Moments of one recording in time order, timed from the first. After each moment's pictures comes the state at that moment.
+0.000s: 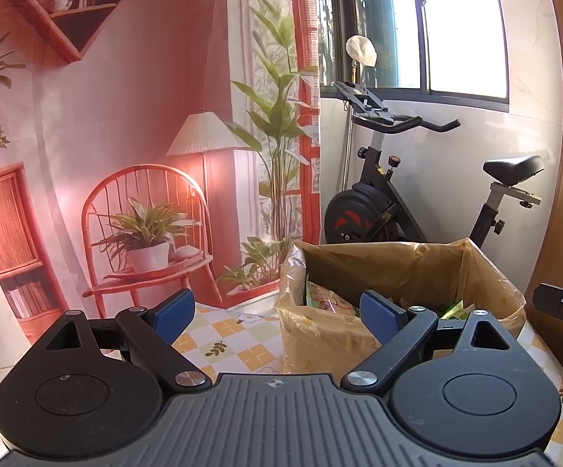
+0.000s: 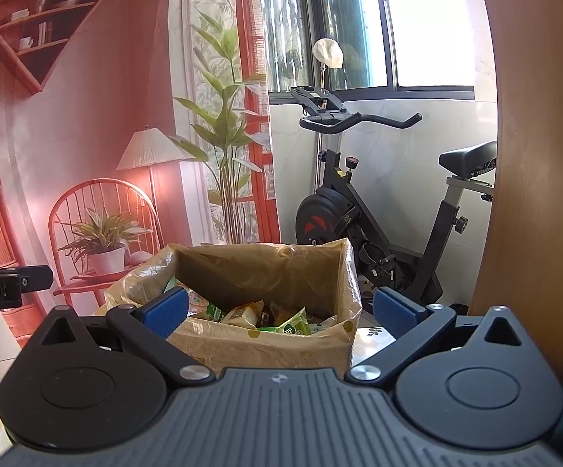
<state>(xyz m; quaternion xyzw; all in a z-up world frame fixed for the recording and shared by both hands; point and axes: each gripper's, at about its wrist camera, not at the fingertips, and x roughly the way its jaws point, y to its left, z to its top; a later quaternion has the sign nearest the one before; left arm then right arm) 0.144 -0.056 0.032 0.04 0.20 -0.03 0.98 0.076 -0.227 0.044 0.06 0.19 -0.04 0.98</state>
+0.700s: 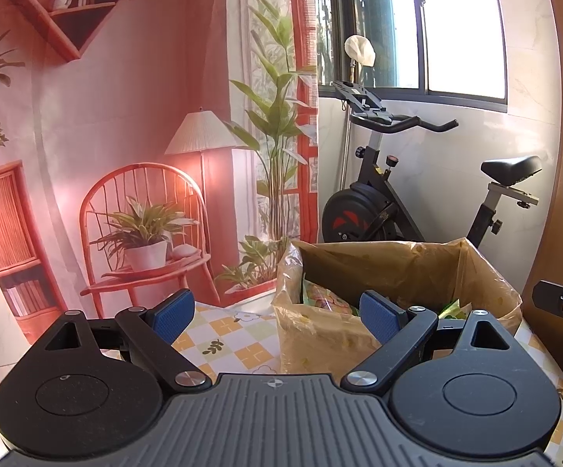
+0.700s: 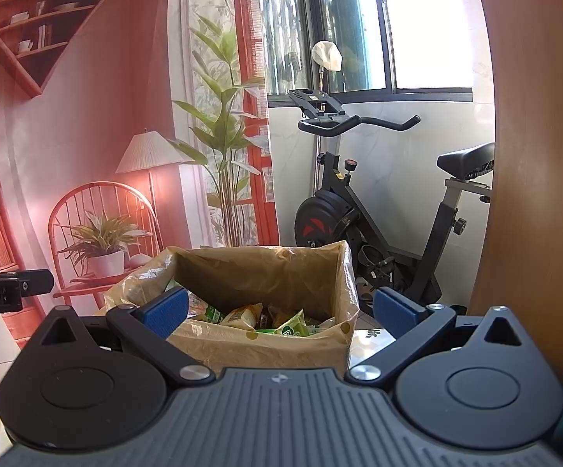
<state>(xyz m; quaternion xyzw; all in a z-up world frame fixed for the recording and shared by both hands) 0.142 -0.053 0.033 0.04 0.21 -0.04 0.98 0.075 -0.228 0.046 0.06 0.19 -0.04 0.98</state>
